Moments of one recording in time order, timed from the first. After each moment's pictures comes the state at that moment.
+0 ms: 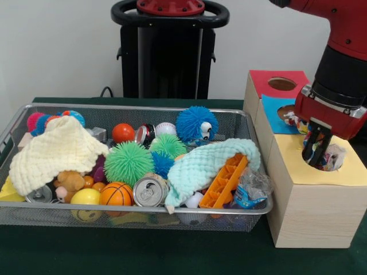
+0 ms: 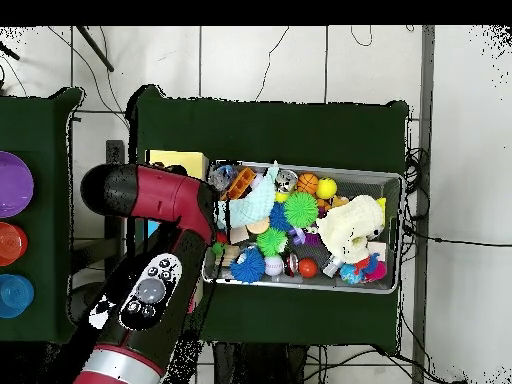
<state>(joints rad) 0.39 -0.26 -0.55 1.25 0.57 0.68 2.27</state>
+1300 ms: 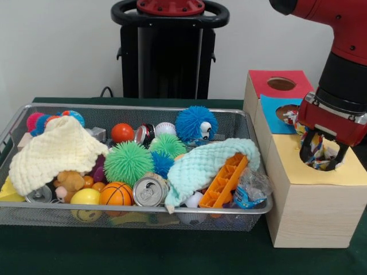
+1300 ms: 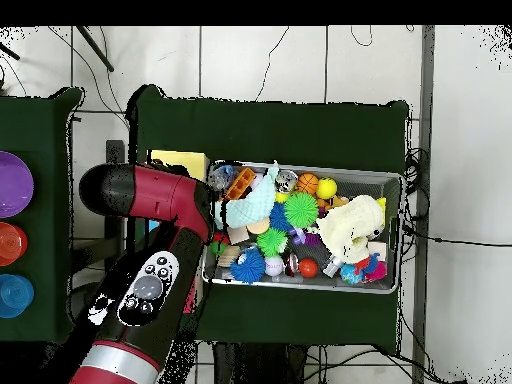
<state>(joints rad) 0.39 -0.24 -0.55 1.24 0.58 0.64 2.27</state>
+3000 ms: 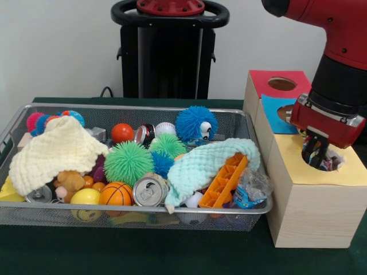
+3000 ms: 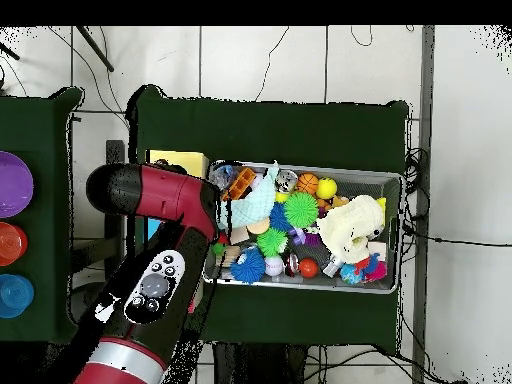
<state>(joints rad) 0.38 -0.23 -0.55 1.24 0.58 0.64 2.27</state>
